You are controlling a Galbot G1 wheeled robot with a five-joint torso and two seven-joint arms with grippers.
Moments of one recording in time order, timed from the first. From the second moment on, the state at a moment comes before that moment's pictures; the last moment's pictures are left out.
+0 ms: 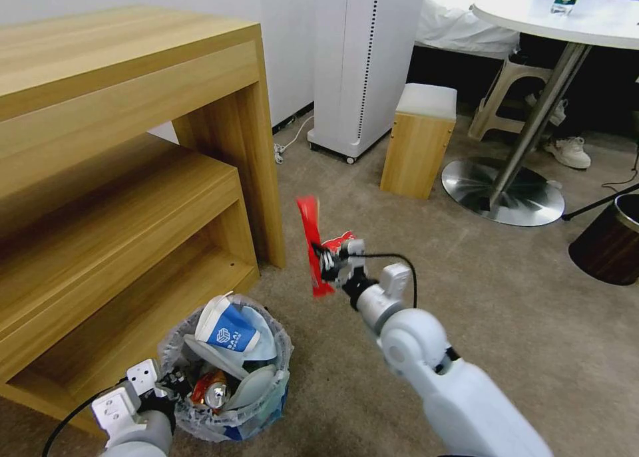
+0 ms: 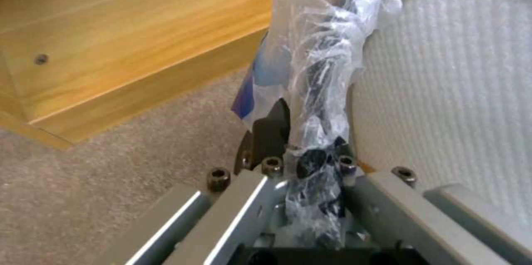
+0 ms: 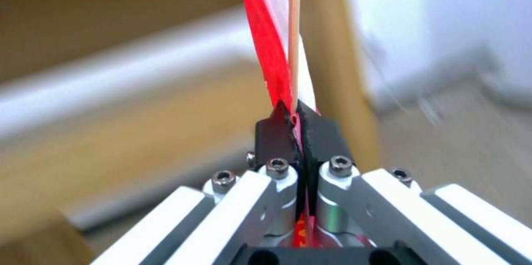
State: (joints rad) left arm 1.75 -1.50 -0.61 -2.37 -0.64 0.68 -0.60; right arm -0.95 1.20 0.00 1.99 0.65 -0.13 -0.07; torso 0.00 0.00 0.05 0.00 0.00
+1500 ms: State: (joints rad) left arm 1.77 -1.52 -0.57 -2.41 -0.58 0.69 -0.59; right arm -0.94 1.28 -0.20 1.60 0.52 0.24 -0.98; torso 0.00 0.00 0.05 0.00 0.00
